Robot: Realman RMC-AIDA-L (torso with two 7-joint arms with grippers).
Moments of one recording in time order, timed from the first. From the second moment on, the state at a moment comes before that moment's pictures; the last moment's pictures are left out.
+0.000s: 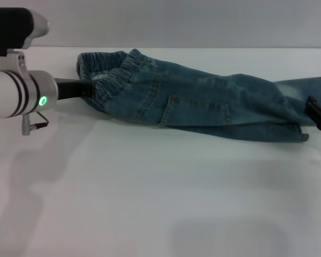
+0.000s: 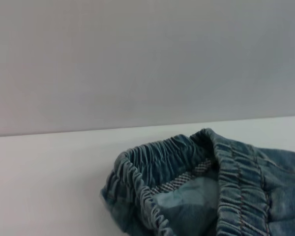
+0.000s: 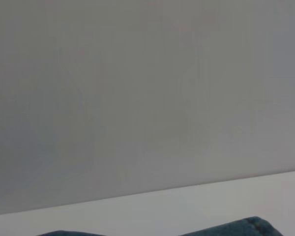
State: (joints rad) left arm -0.42 -2.06 -1.57 -1.20 2.59 -0.68 0.14; right arm -0.09 2.07 1.26 1.19 -2.48 -0.22 -0.20
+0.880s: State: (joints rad) left arm -0.29 -2.06 -1.57 -1.29 2.58 -0.68 0.13; right arm -0.08 2.07 1.25 1.21 -2.48 -0.15 -0.20
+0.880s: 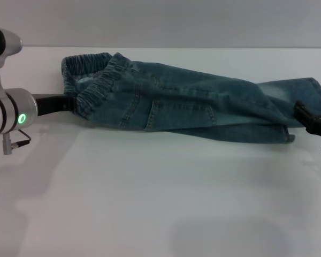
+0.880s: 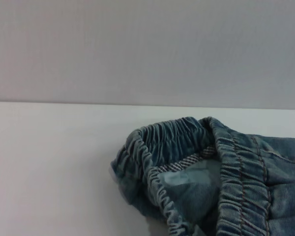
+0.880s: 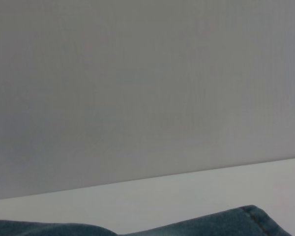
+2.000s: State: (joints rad) left arm -0.32 -2.06 -1.59 -1.33 2.57 -0.72 0.15; right arm -0.08 2.07 1.26 1.21 -2.48 -0.15 -0.21
